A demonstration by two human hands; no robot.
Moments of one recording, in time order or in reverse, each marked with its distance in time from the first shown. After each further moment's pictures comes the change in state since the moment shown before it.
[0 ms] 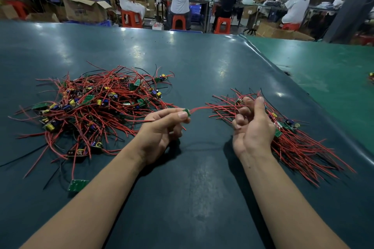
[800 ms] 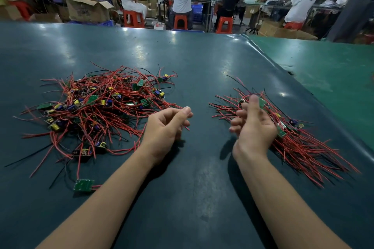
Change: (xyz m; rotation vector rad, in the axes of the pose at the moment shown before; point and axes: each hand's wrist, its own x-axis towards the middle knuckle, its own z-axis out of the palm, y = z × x) left_hand -0.002 -0.005 0.005 0.310 0.171 0.180; right_hand -0.015 0.010 0.007 -0.213 0.099 -0.173
